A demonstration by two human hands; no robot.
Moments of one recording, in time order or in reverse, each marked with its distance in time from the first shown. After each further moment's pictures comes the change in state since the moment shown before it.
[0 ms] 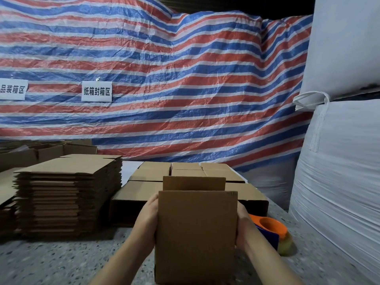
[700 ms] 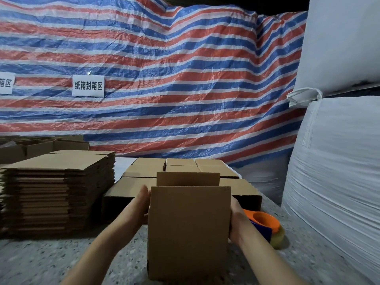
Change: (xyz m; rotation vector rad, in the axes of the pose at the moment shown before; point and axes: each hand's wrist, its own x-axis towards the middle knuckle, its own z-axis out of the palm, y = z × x) left_hand 0.017 0.000 -0.039 0.254 -0.357 0.038; right_hand 0.012 0.006 -0.006 0.019 -0.041 -0.058
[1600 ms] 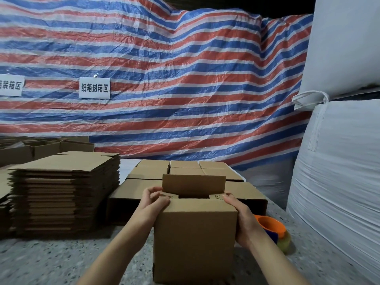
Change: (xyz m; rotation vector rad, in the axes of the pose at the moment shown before) left_hand 0.002 0.007 0.024 -0.070 0.254 0.015; right_hand -0.018 -0.007 -0.008 0.042 -0.261 -0.160
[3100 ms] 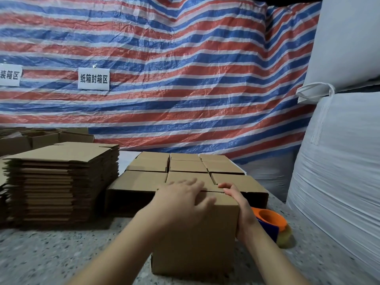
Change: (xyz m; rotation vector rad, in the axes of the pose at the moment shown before) left_hand -0.012 0.045 0.059 1.408 -0.246 0.367; right_hand -0.003 0.001 0.012 -0.007 0.094 -0.093
